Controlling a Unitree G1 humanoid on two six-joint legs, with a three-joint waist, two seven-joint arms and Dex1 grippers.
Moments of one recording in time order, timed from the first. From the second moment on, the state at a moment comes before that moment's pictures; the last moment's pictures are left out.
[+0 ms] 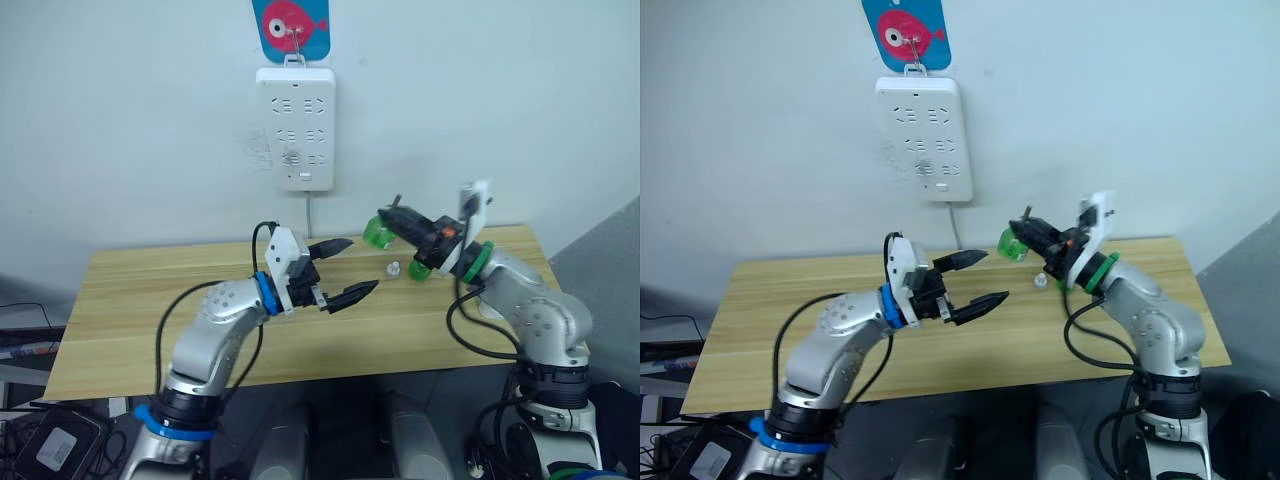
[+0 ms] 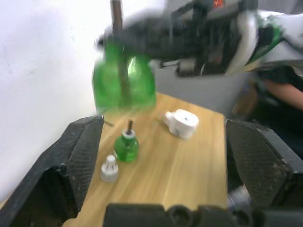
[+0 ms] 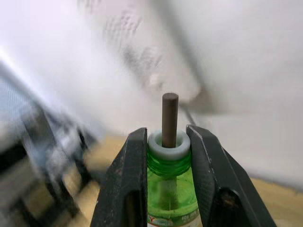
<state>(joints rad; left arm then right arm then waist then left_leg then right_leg) -0.29 0.28 -0.13 -0.25 -0.36 0.33 -0.79 -0.46 -0.22 -0.27 -0.31 0.95 0.95 0.36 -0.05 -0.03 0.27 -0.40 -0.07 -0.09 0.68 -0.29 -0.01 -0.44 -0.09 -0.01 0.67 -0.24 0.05</state>
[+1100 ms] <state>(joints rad) -0.38 0.03 -0.21 -0.14 -0.20 0.06 -0.52 -0.48 -0.31 -0.26 -0.27 1.64 0.90 -0.23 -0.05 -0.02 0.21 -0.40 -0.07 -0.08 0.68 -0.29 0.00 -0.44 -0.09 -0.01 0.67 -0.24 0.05</state>
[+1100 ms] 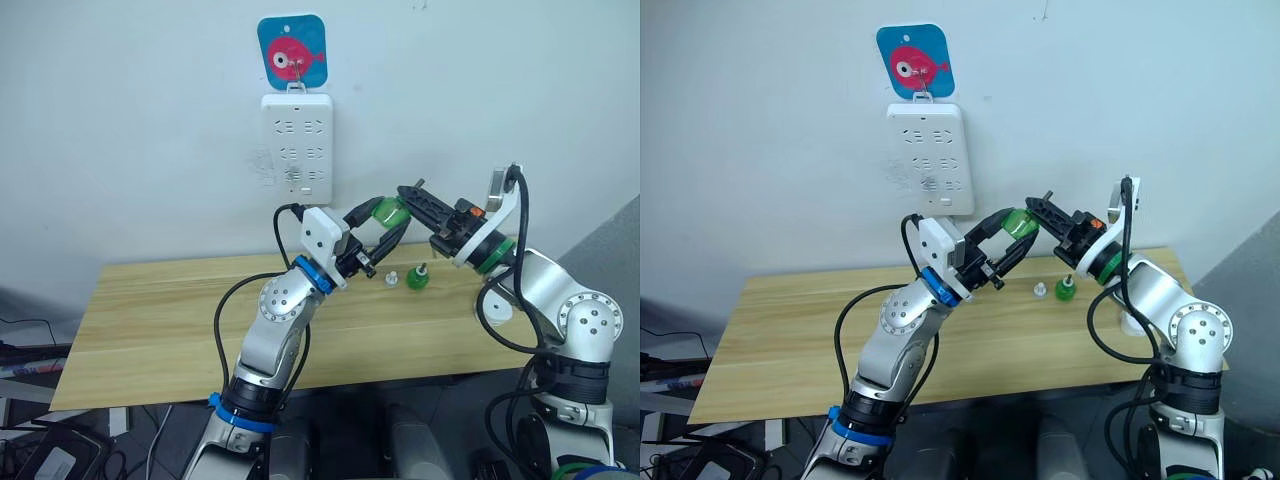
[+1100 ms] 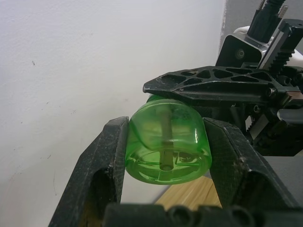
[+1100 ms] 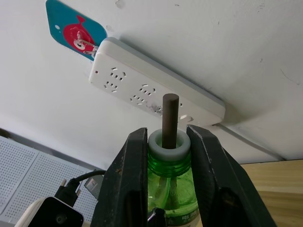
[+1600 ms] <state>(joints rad) -0.39 0.03 -0.21 -0.12 -0.22 0.09 -0.52 -0.47 -0.35 -0.21 -0.27 1.67 0.87 -0.22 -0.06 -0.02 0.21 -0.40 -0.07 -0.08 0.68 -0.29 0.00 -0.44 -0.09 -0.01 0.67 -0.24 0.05</state>
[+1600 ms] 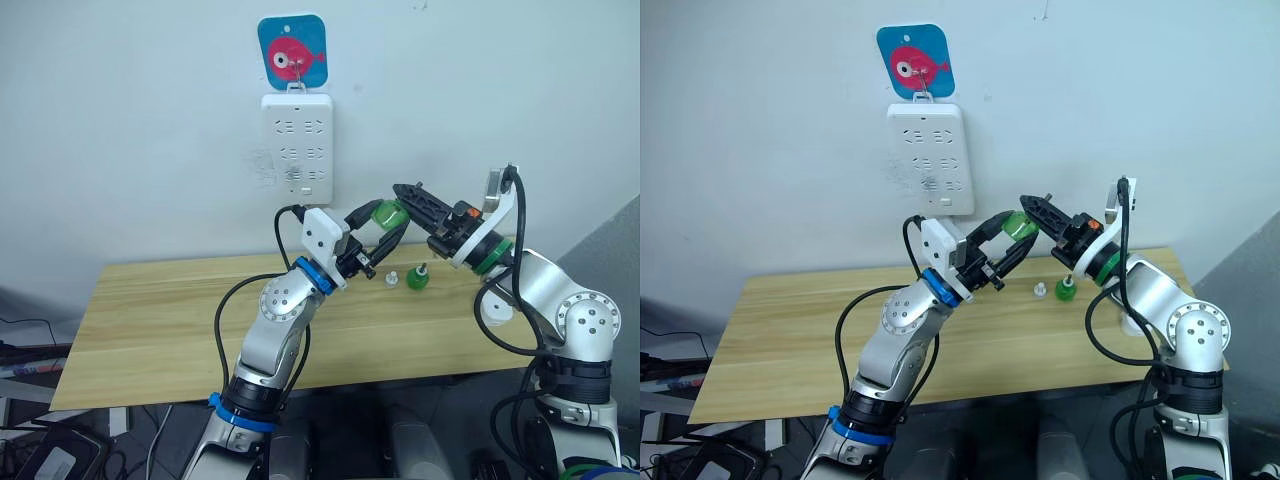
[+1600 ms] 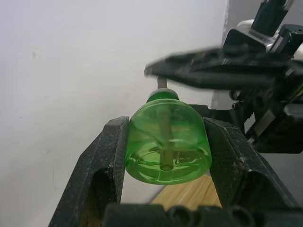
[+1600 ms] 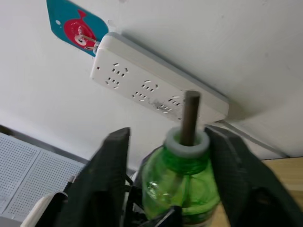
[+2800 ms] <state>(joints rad) -0.45 0.41 0.03 -0.16 -0.86 0.86 -0.89 -0.66 -0.88 0.13 0.35 0.66 1.21 0.37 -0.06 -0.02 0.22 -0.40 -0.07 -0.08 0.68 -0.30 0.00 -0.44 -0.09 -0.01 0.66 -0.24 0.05</state>
